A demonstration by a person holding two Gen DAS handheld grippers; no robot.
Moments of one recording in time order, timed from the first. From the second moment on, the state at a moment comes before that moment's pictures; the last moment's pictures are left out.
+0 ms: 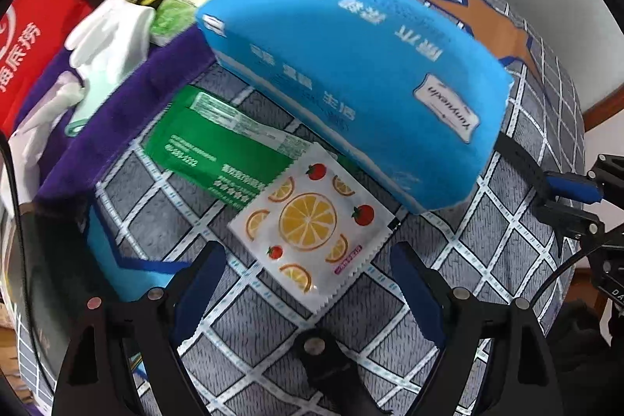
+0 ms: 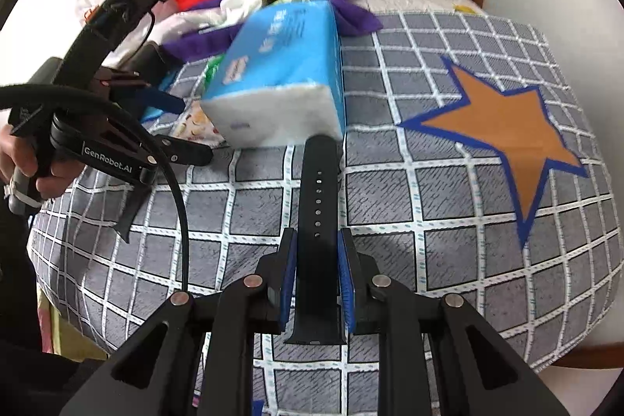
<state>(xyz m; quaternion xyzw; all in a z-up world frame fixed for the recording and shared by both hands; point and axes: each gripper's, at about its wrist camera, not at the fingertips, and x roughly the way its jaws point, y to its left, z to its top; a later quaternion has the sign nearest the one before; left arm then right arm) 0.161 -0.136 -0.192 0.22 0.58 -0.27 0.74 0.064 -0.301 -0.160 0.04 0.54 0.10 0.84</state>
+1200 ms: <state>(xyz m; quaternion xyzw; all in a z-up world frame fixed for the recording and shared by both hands) 0.142 -0.116 -0.161 0.16 0.57 -0.32 0.74 0.048 -0.309 -0.115 0.06 0.49 0.12 0.86</state>
